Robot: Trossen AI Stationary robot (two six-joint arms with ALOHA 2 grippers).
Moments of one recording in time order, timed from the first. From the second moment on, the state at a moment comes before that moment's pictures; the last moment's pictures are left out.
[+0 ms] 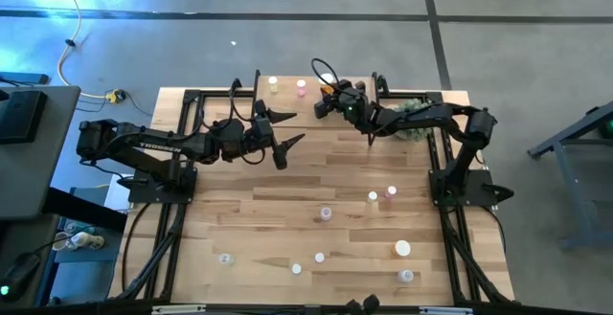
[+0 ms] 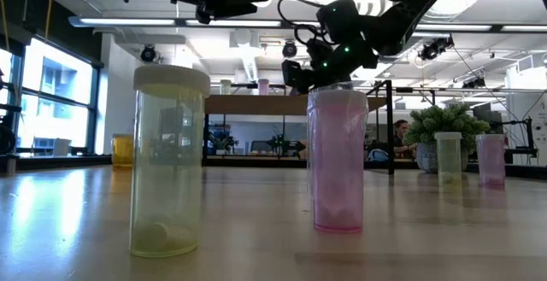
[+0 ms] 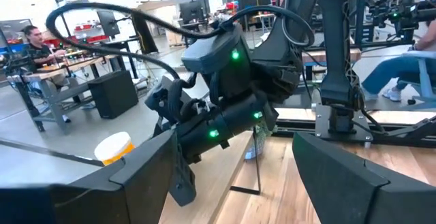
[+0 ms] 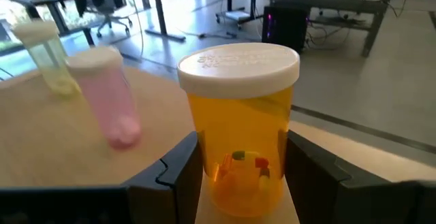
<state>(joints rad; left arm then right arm) 0.20 1.27 0.72 0.54 -0.33 0.16 -0.42 1.77 1.00 0.48 0.54 0.21</state>
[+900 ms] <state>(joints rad) 0.20 1.27 0.72 0.54 -0.33 0.16 -0.42 1.75 1.00 0.41 0.53 0.23</state>
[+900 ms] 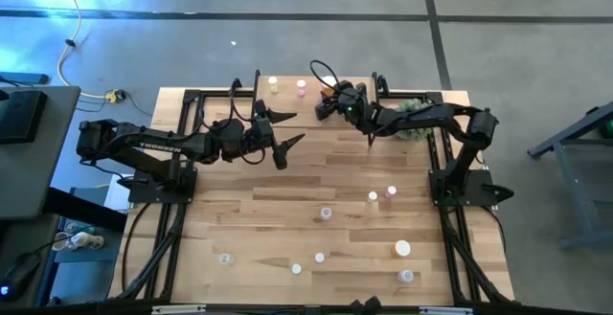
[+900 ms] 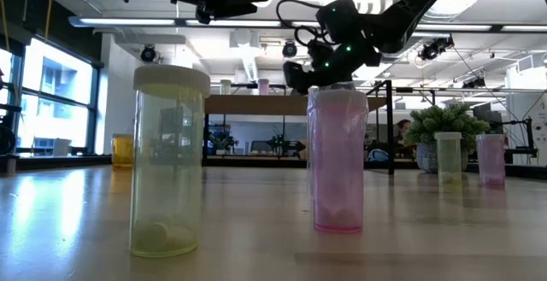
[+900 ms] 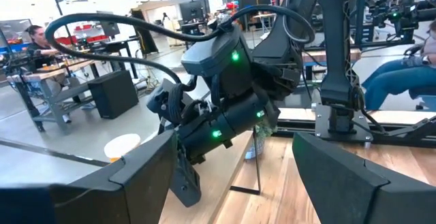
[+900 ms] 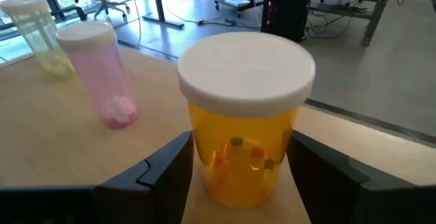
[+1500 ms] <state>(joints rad) 0.20 1.27 0.72 0.54 -0.33 0.16 -0.42 1.74 1.00 0.41 0.47 0.20</state>
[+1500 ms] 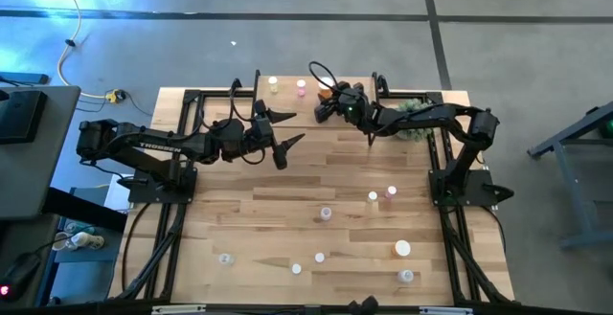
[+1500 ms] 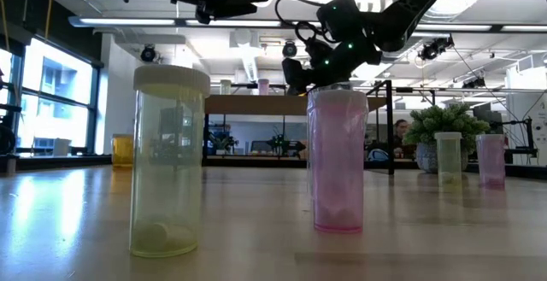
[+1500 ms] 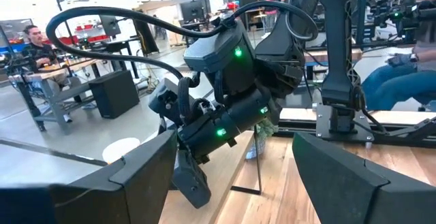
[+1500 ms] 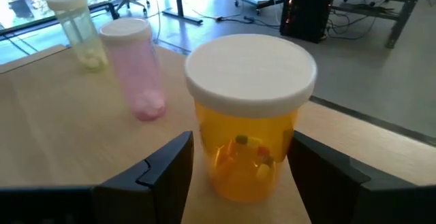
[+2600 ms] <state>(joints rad) 0.20 1.27 0.72 0.51 -0.33 0.16 -0.39 1.64 1.00 0.18 0.44 0.30</state>
